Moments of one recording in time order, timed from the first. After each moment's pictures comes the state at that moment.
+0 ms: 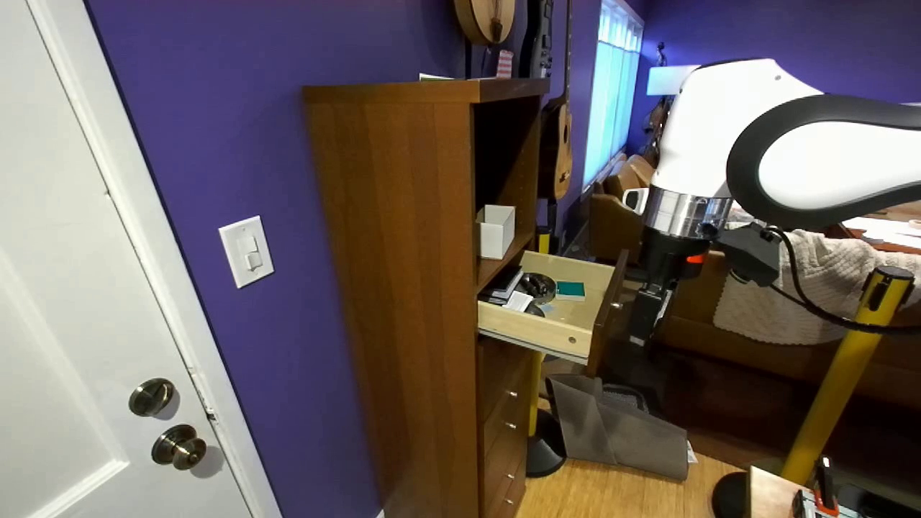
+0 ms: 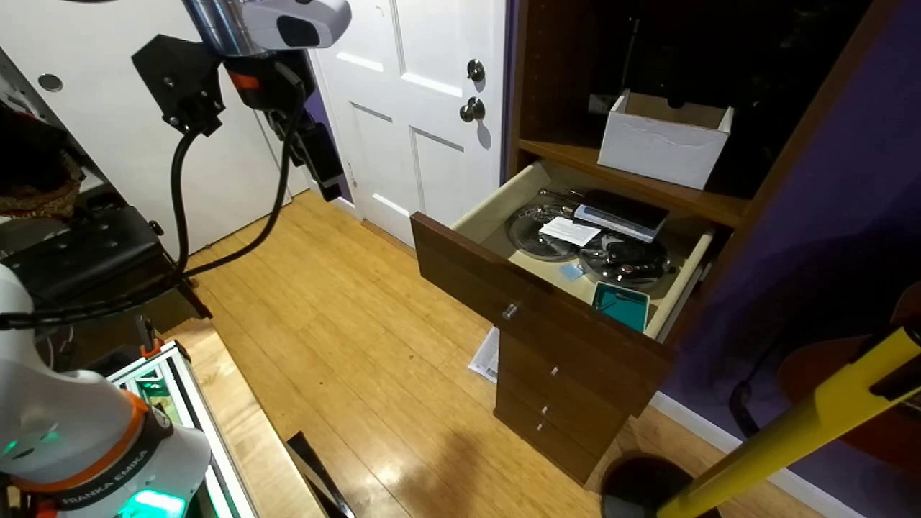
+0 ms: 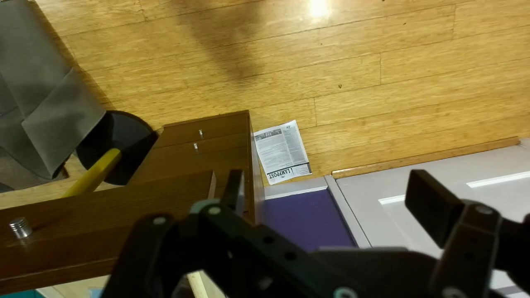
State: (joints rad) arm -0.04 -0.68 -0.09 -2.46 0.02 1.86 -0.05
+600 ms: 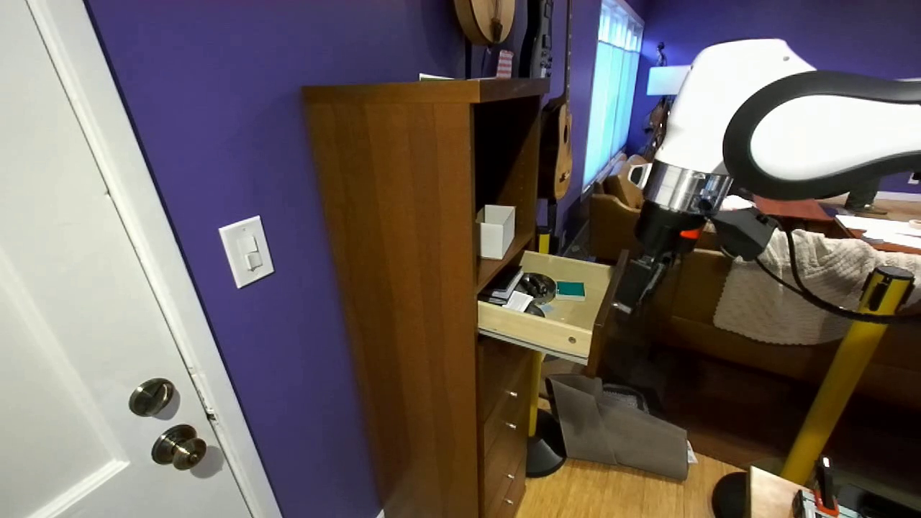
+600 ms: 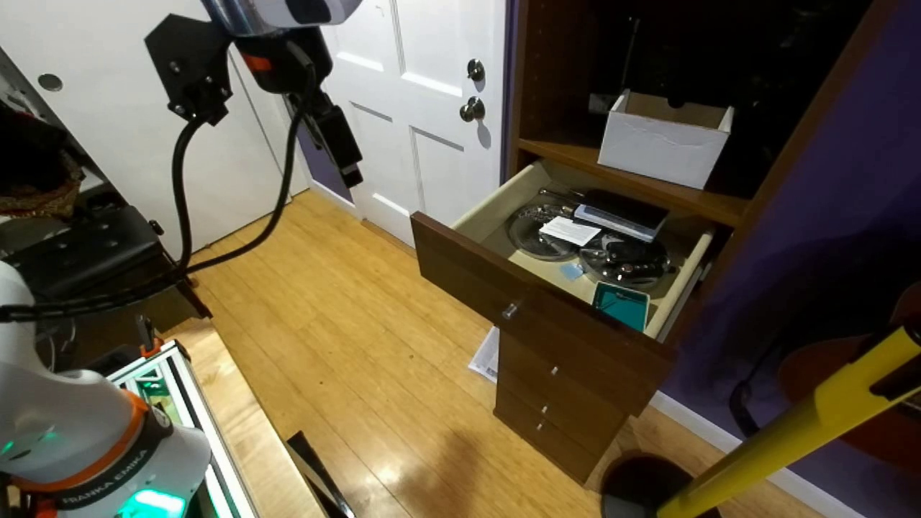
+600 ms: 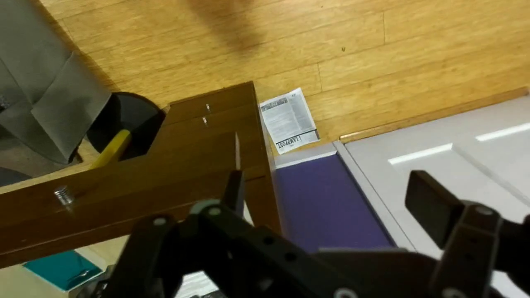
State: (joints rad) arm -0.08 -0.66 -0.12 -2.41 0.02 1.91 -0.04
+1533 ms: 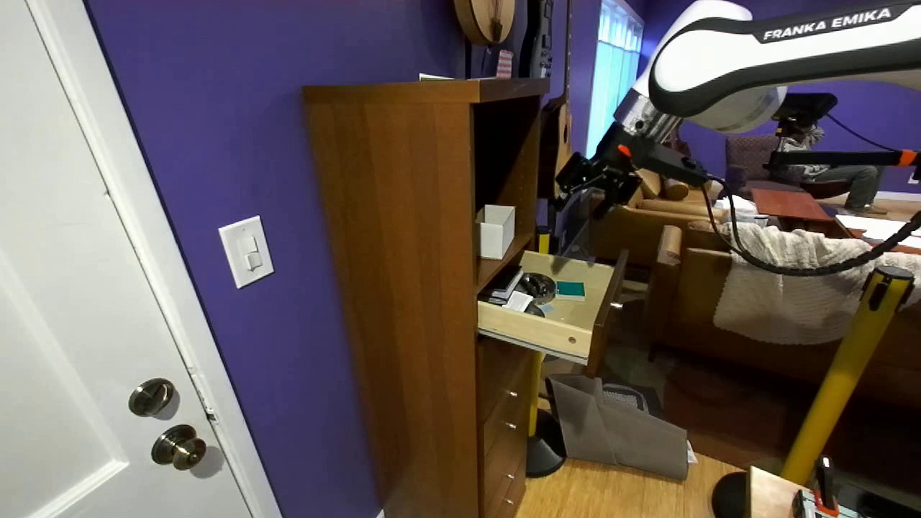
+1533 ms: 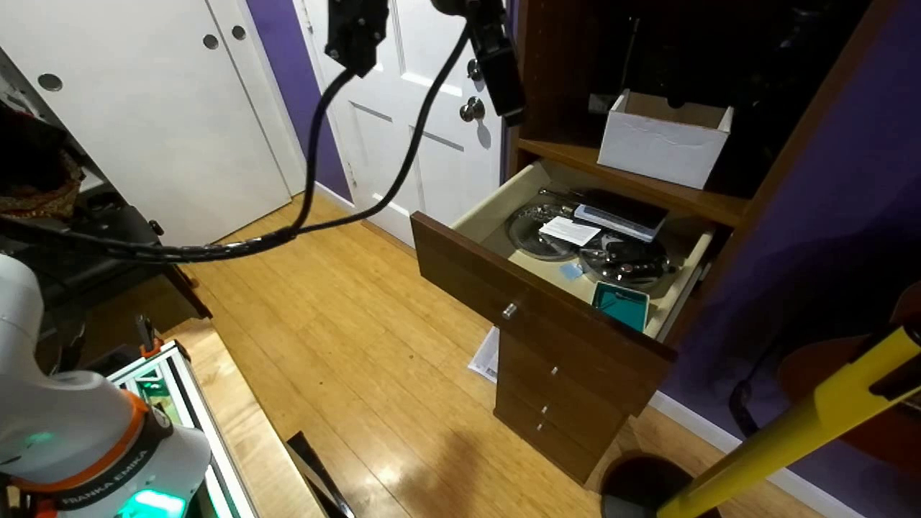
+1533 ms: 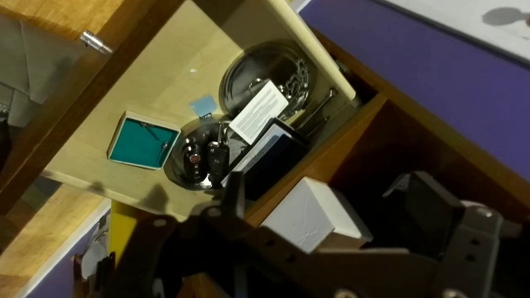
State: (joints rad) arm -0.18 -0.31 -0.25 -2.02 0.21 2.15 0.16
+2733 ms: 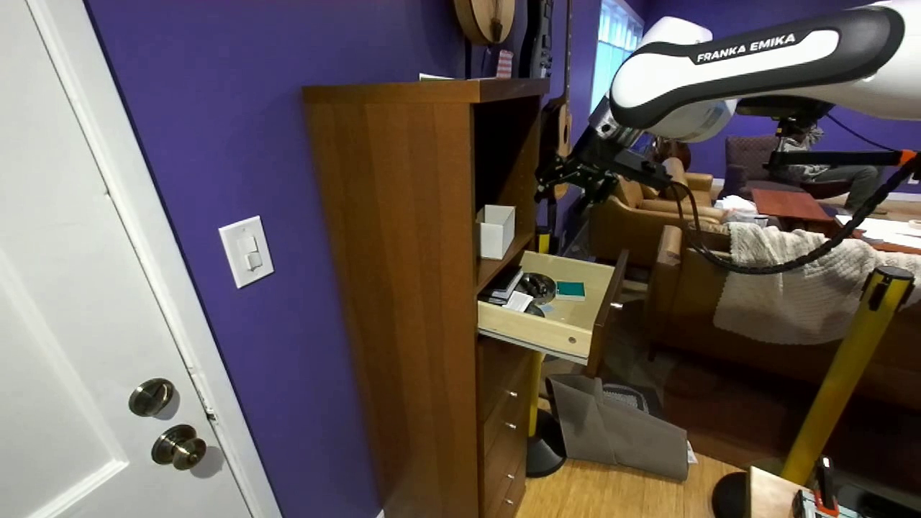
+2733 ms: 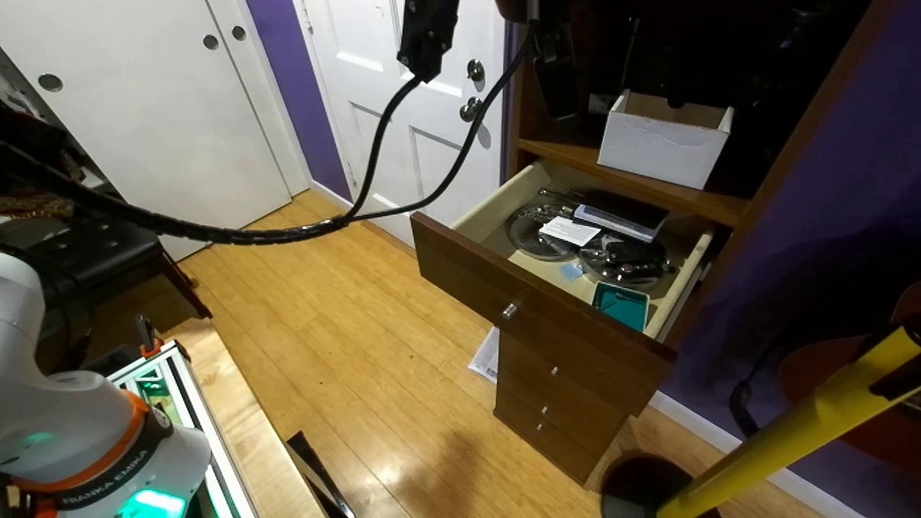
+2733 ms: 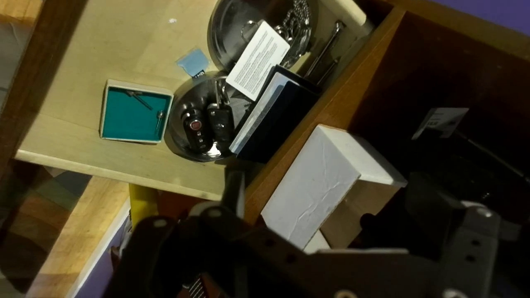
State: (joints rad) arm -0.20 -0.15 -0.25 -1.91 0.24 2.25 0.29
